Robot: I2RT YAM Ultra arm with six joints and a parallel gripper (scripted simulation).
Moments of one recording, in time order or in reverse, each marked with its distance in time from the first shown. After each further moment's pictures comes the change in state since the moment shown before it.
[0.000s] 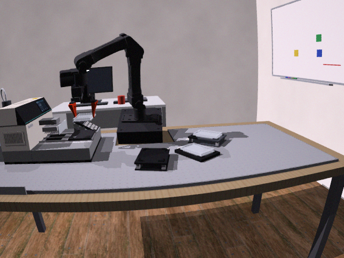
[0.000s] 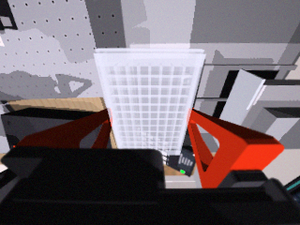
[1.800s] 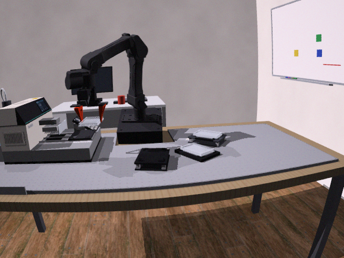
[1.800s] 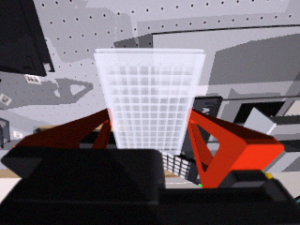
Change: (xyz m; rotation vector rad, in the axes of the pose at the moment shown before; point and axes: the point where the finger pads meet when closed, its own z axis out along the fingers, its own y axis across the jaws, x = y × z) arm -0.069 0.047 0.007 0.010 -0.002 0.047
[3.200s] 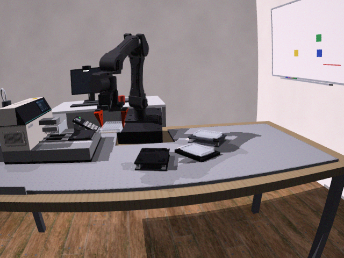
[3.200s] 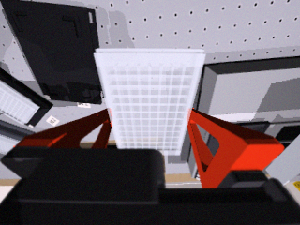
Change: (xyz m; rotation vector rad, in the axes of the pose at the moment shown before) arm -0.056 0.103 0.014 -0.009 0.010 0.035
